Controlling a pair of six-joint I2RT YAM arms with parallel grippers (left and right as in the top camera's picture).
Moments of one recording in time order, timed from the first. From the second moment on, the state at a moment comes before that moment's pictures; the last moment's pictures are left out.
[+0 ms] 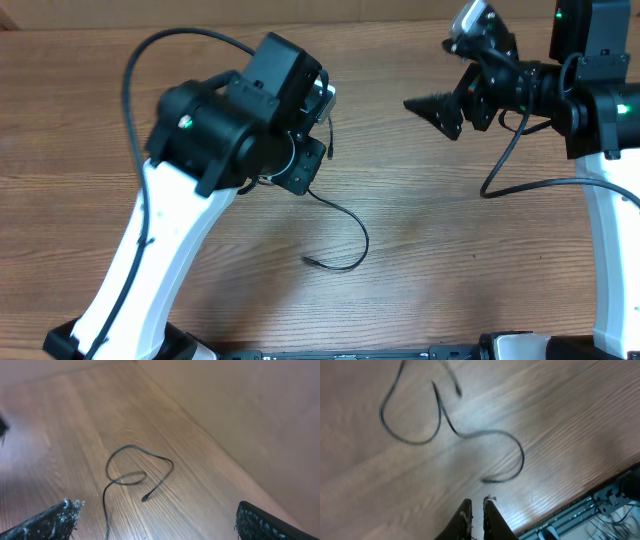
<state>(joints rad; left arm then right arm) -0.59 1.66 2.20 -1.68 0.03 -0.09 0.06 1.51 1.81 -1.04 -0.78 -0.68</state>
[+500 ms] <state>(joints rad) -0.56 1.65 2.14 -1.58 -0.15 -0.23 0.06 1.52 1.81 -1.05 -0.90 -0.80</state>
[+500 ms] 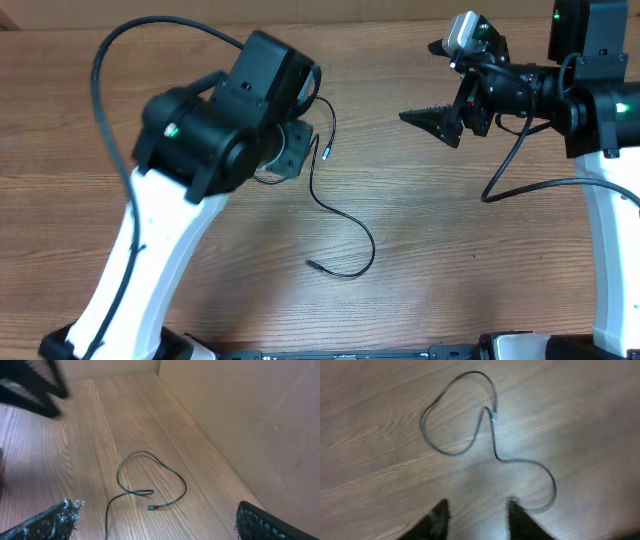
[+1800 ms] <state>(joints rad) -0.45 2.23 2.06 -1.34 -0.10 -0.43 0.06 1.52 1.81 -1.08 -1.04 -0.77</state>
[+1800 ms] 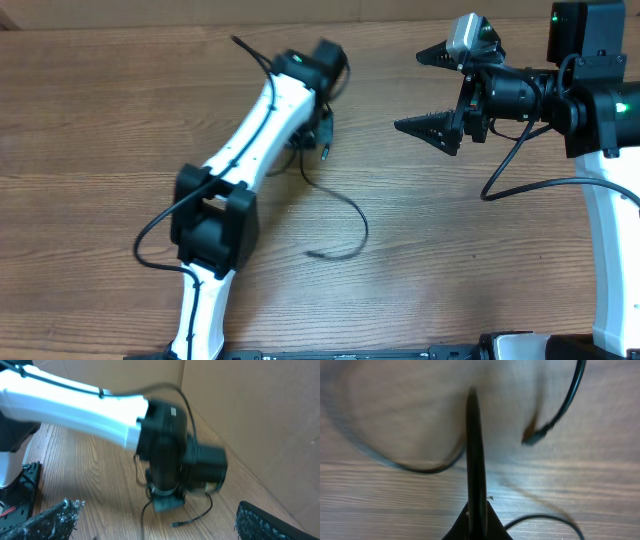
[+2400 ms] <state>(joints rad) -0.39 1.69 2.34 -1.43 0.09 -0.18 0.10 1.52 1.81 -1.09 -1.04 -0.79</state>
